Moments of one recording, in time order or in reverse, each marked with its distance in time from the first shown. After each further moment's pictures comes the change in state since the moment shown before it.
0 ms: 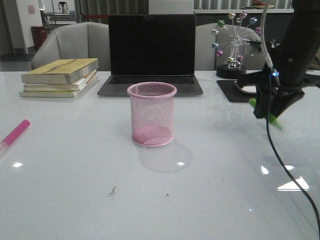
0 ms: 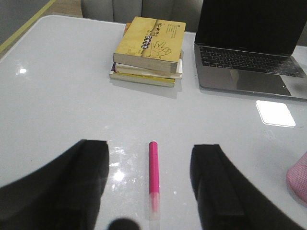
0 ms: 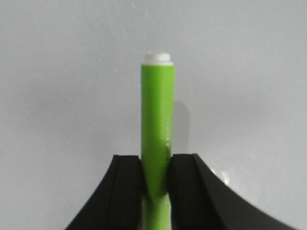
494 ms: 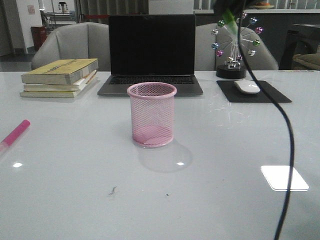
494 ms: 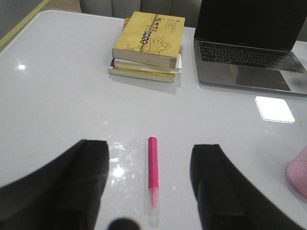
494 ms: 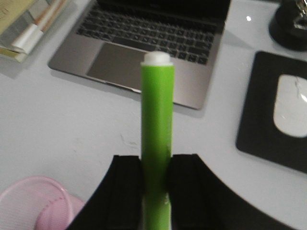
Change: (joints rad) left arm 0.000 0.000 0.000 0.000 0.011 0.000; right arm 0.197 -0.314 0.029 0.024 -0.312 0.004
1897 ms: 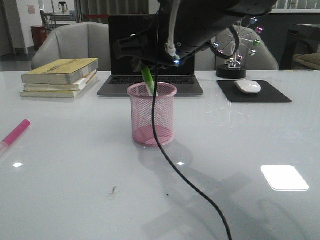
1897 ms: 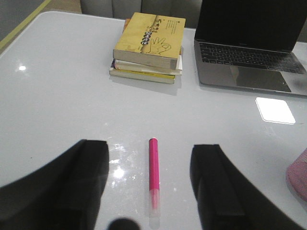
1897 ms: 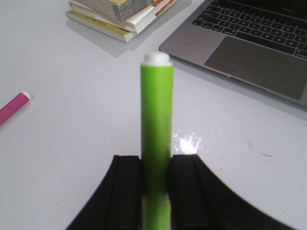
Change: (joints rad) left arm 0.000 0.000 0.000 0.000 -0.007 0.000; right arm 0.295 0.135 0.288 0.011 -0.551 0.000
